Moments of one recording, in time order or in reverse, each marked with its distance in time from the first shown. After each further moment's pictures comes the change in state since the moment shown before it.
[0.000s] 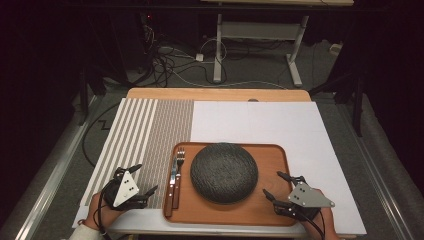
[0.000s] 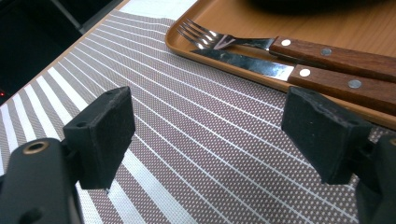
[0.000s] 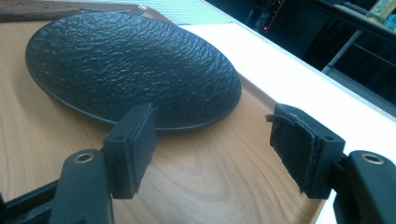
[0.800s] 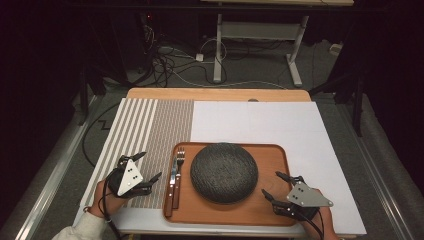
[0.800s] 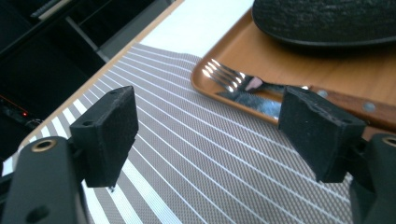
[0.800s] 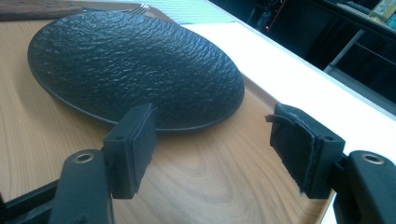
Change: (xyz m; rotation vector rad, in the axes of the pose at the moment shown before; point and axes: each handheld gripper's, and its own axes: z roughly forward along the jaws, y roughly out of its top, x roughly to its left) left arm 0.016 0.023 0.011 -0.062 0.045 0.028; right arm 0.001 0.001 0.003 0.004 0.008 0.000
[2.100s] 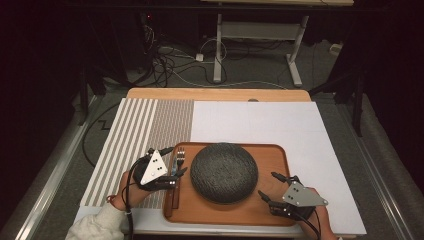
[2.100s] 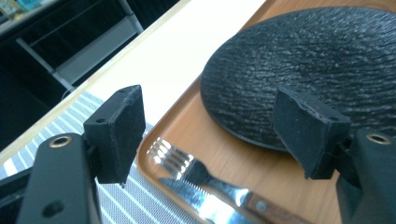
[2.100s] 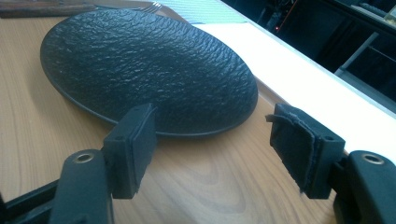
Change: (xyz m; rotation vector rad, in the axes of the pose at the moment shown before) left arm -0.017 0.060 0.028 -0.069 -0.147 -0.029; right arm 0.004 0.003 0.006 0.006 0.033 -0.019
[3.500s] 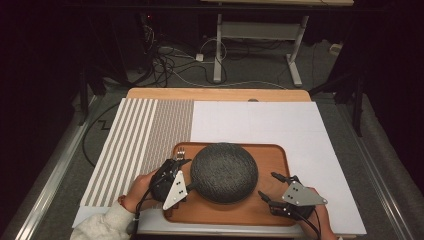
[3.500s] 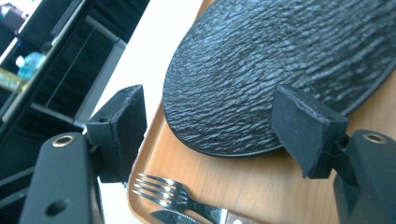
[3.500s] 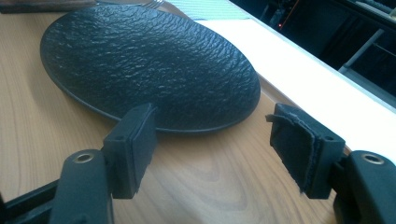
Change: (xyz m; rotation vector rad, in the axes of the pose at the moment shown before) left arm -0.045 0.007 0.020 0.035 -0.001 0.374; right arm -0.001 -0.001 0.002 0.011 0.010 -0.003
